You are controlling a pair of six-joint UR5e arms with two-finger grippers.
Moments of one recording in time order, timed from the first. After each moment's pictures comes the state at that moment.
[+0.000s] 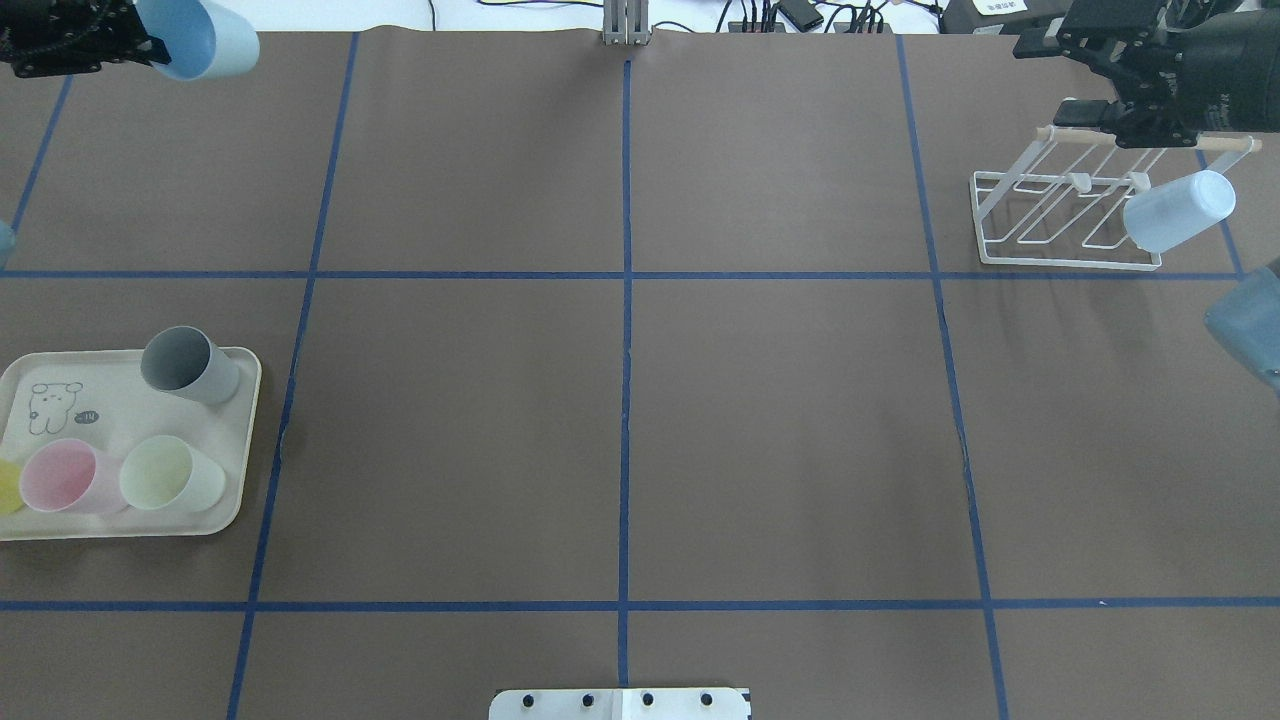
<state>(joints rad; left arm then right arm) -1.15 -1.90 -1.79 -2.15 -2.08 -1.39 1.13 -1.38 1.87 -0.60 2.10 1.62</state>
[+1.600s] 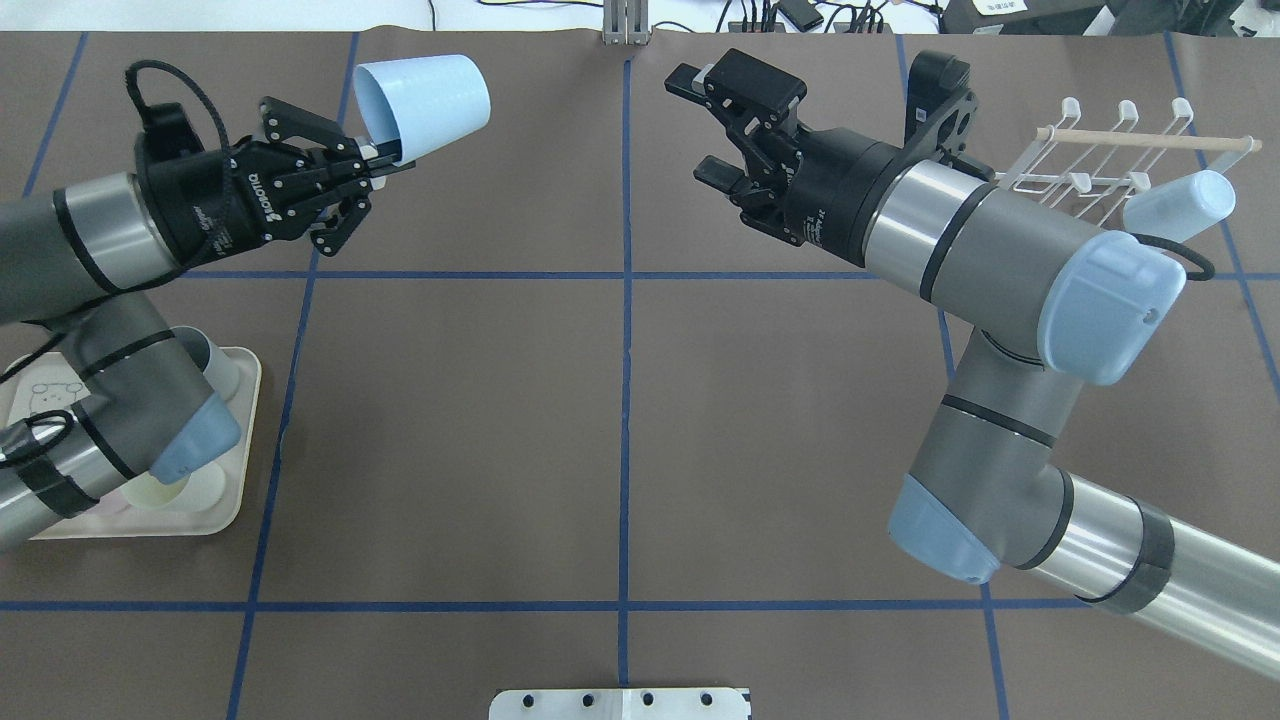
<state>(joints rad) -0.75 -1.95 -1.55 -3.36 -1.71 -2.43 0.60 -1.11 1.85 -0.45 1.42 1.93</state>
